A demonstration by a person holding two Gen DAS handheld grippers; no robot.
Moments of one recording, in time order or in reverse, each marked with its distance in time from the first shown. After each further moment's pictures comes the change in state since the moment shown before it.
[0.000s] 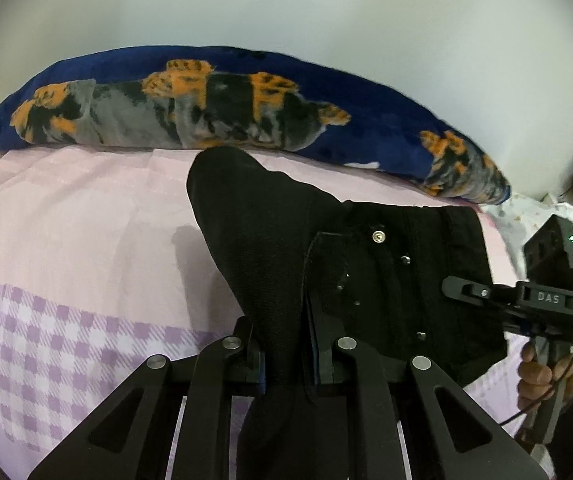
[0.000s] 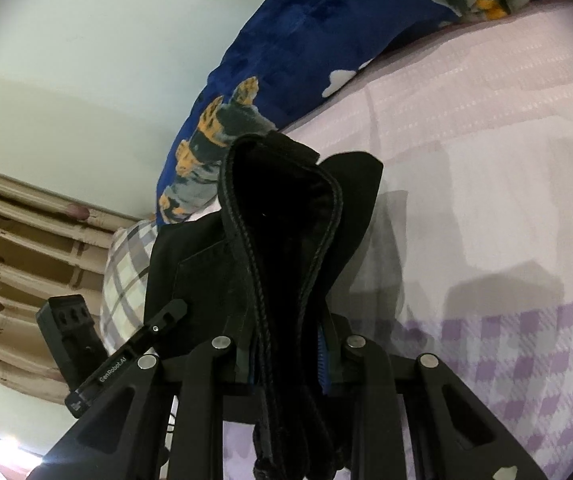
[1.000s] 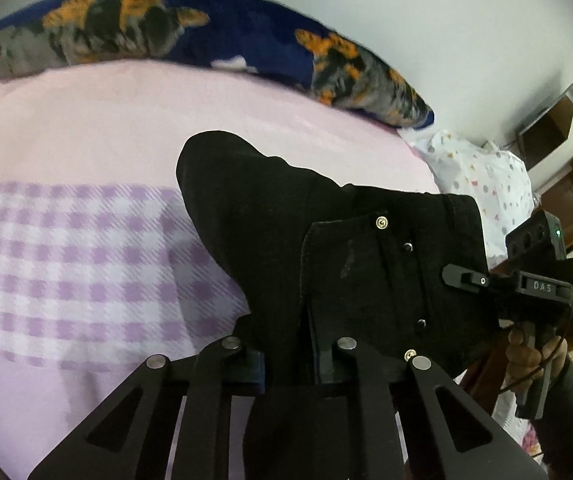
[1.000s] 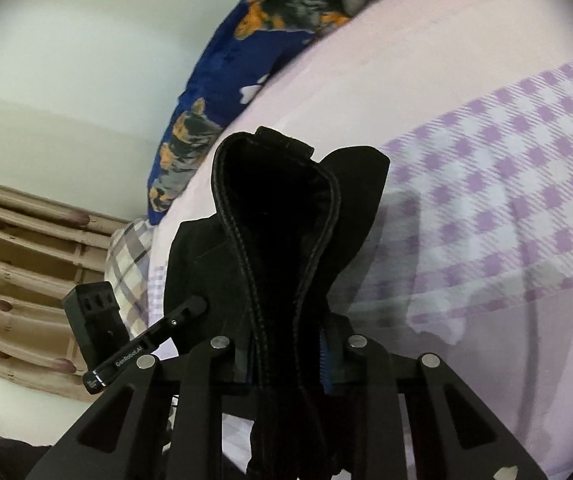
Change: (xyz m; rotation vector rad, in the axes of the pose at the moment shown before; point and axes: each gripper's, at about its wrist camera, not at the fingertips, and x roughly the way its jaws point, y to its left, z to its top) left arm -0.009 -0.112 -0.106 0.042 0.128 -0.225; right arm -0.137 -0.073 -0.097 0.087 -0.019 0.008
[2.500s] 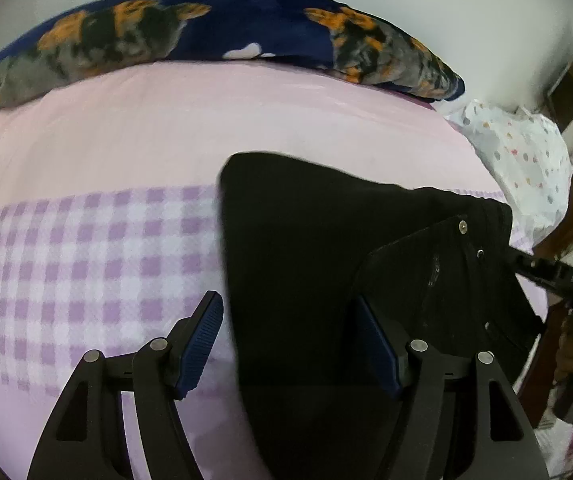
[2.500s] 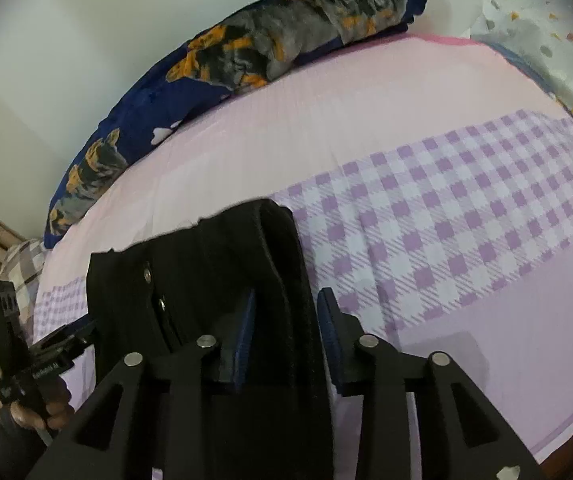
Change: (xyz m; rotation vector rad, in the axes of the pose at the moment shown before) left arm 0.052 0.004 -0.006 0.102 0.015 0.167; right arm -0.048 -0.023 -0.015 -0.088 -0.208 -0.421
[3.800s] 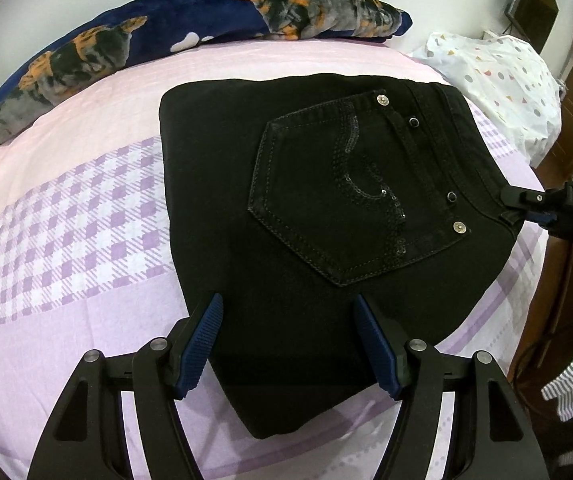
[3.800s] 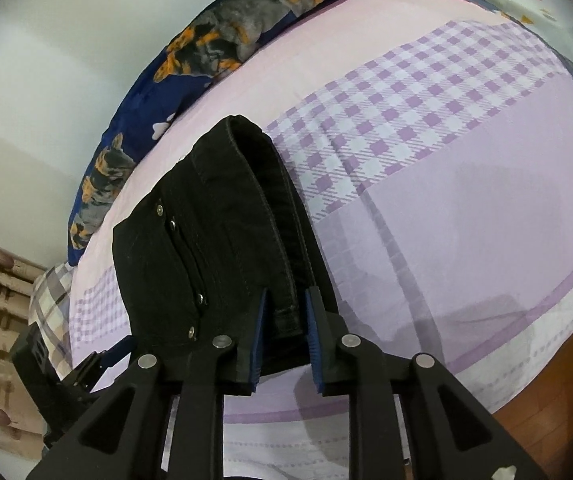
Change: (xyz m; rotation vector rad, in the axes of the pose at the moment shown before) left arm -0.027 -0.065 -0.066 0.234 0.063 0.079; right arm -0.039 -0.007 -0.074 0.207 0.001 0.031
